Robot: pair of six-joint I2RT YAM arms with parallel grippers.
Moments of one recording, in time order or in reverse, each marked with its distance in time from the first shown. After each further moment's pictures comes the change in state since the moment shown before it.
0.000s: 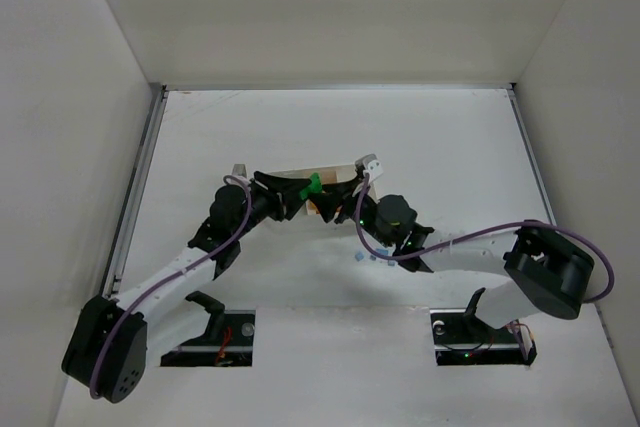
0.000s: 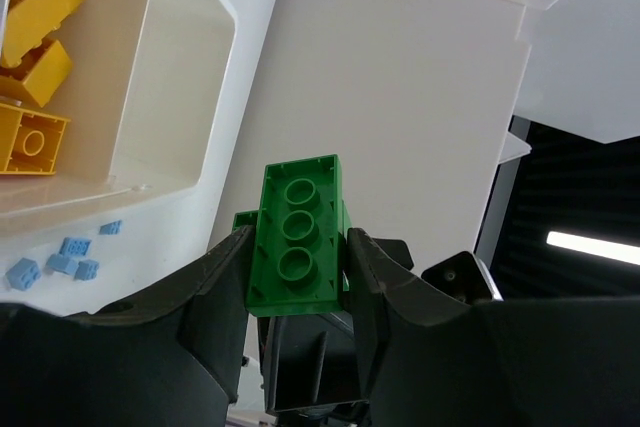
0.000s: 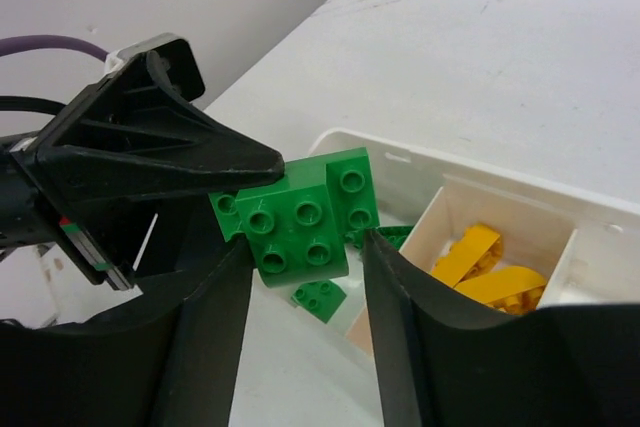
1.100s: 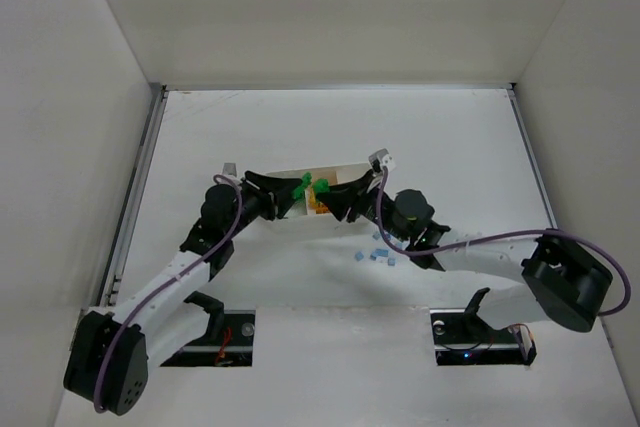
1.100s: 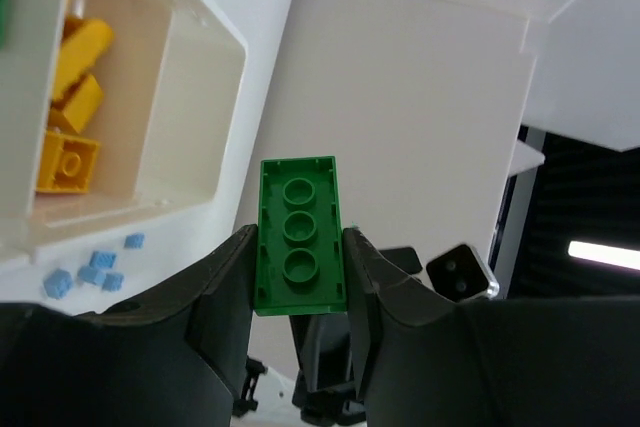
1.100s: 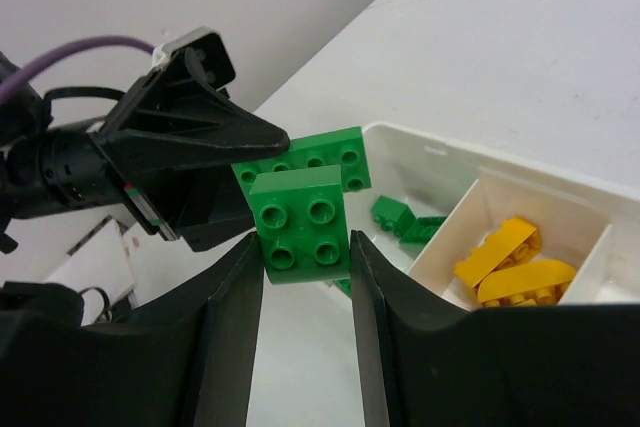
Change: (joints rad) left arm 0.066 -0.066 0.000 -0.076 0.042 0.064; right arm -0.084 -0.093 -0.046 -0.026 -0.209 0.111
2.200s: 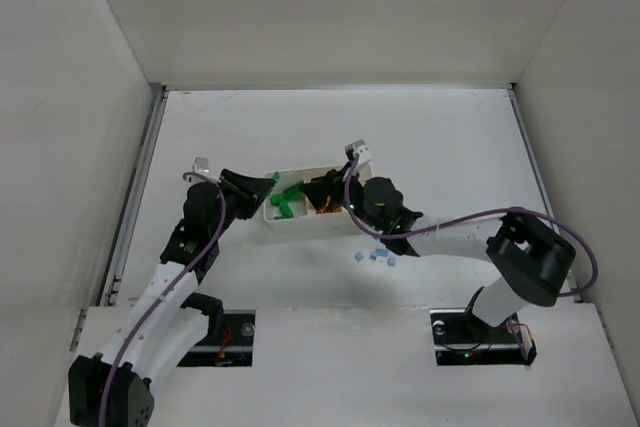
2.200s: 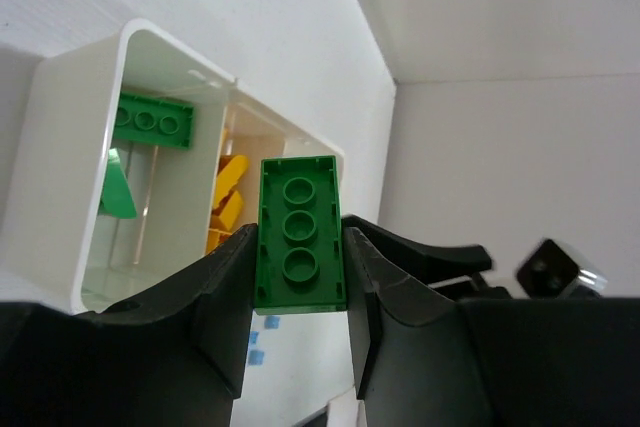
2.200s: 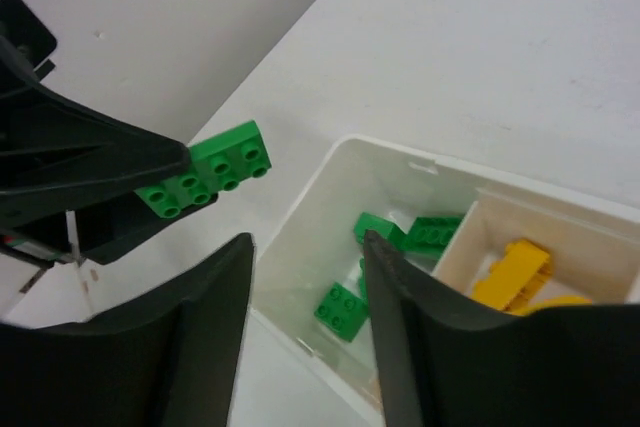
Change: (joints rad) left arm 0.141 -0.195 0.086 -0.371 -0.164 0.391; right arm 0.028 0.255 0.228 -0.063 0.090 0.023
